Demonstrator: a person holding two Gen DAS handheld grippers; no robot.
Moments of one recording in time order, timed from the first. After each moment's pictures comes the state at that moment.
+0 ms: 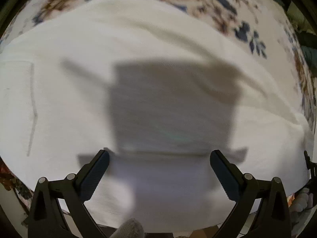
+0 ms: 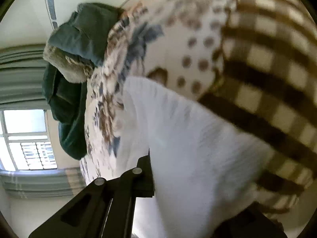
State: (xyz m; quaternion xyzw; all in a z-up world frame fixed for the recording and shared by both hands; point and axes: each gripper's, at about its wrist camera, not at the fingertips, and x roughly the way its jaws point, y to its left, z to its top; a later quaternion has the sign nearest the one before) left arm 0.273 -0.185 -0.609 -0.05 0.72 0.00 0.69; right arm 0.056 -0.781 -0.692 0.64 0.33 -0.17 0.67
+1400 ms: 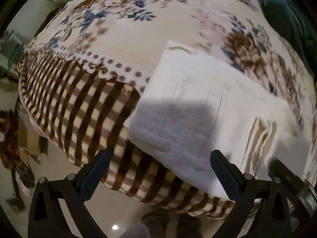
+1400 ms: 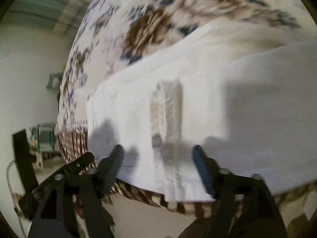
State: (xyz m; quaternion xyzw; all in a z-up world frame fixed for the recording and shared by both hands) left arm 0.241 0.121 -0.518 -0.11 0.64 0.12 0.75; right arm 0.185 -0.187 -0.589 0.29 0.62 0.12 0.72
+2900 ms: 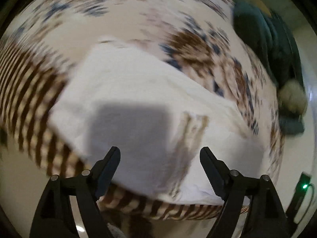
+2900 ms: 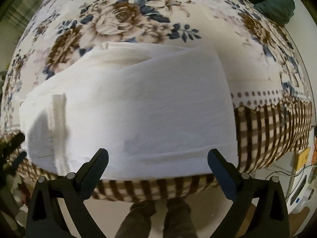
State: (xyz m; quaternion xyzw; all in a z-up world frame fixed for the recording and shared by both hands) left arm 0.235 0.070 -0.516 -0.26 0.60 0.03 0.75; right arm 0.170 -0.294 -0.577 0.12 0.67 -0.07 0.73
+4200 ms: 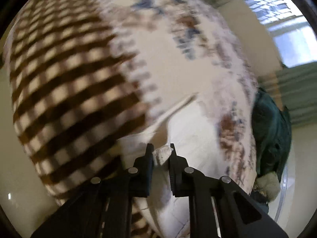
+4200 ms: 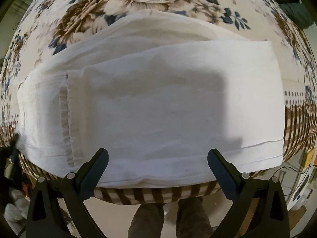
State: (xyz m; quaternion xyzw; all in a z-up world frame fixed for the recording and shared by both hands) left arm 0.217 0.181 -0.549 -0.45 0.44 0.12 0.77; right arm 0.200 -0.193 -0.621 0.10 0.72 -0.05 0.69
